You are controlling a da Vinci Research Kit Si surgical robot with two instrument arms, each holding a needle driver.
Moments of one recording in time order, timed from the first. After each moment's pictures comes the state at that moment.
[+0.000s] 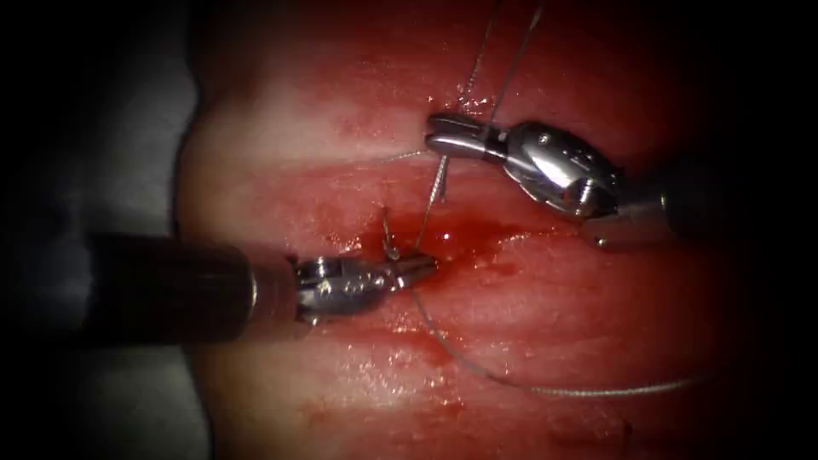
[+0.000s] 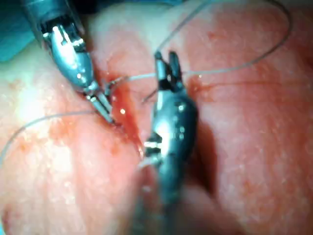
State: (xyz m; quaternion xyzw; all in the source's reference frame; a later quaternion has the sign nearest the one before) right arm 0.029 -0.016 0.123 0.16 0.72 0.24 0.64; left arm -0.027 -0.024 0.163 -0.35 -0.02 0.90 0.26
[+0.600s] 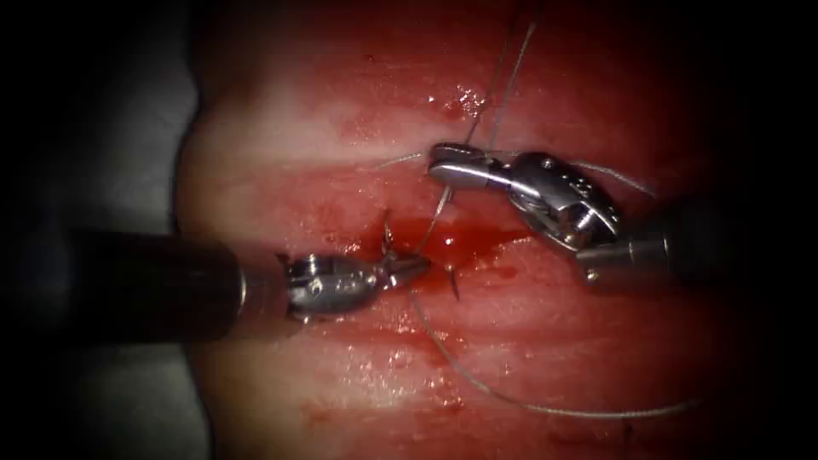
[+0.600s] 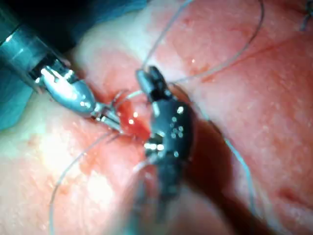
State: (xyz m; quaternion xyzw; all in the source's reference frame) right arm 0.029 -0.020 0.122 0.28 0.66 0.30 0.63; left arm -0.026 -0.023 0.162 -0.35 -0.02 0.90 0.26
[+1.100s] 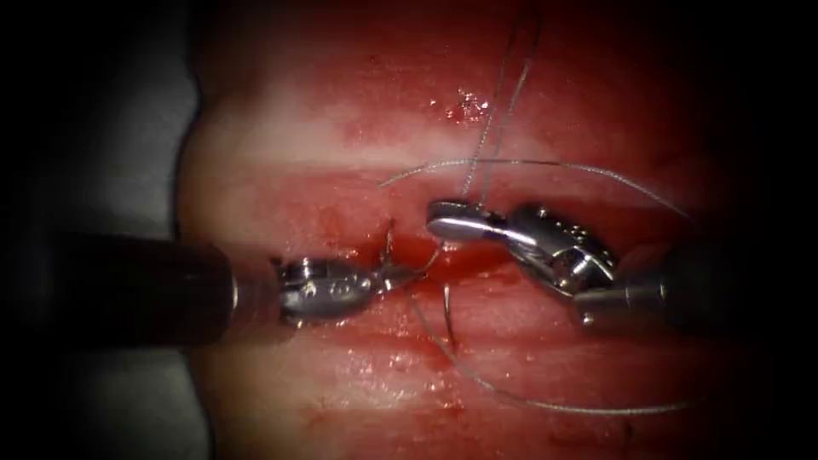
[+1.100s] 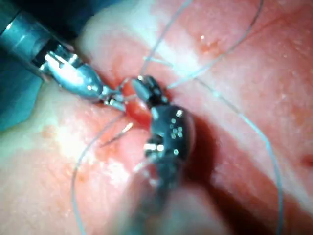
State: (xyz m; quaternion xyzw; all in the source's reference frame) right arm 0.028 -0.026 0.121 0.34 0.63 0.28 0.64; left arm -0.026 -0.023 0.161 -0.35 -0.03 0.90 0.26
